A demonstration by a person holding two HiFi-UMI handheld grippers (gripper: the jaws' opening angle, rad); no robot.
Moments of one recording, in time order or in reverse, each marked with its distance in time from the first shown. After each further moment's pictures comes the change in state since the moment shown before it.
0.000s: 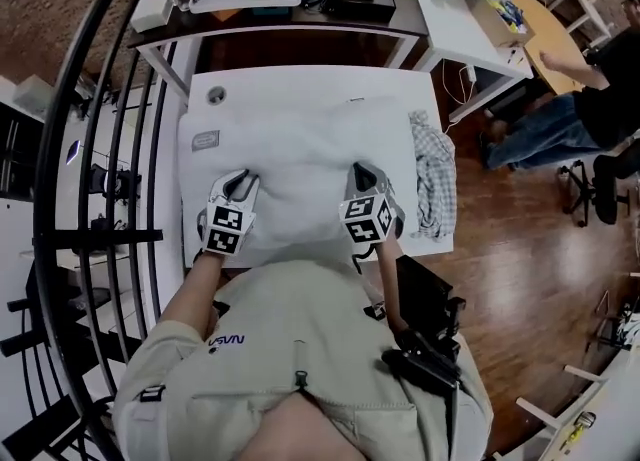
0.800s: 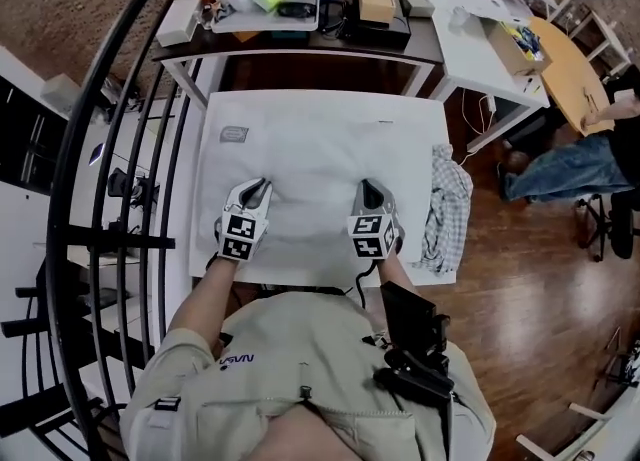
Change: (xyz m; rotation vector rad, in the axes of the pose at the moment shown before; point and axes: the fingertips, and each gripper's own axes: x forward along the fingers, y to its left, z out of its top) left arm 0.029 0.004 0.029 0.002 -0.101 0.105; right arm 0.026 -0.028 -0.002 0.112 -0.138 -0.012
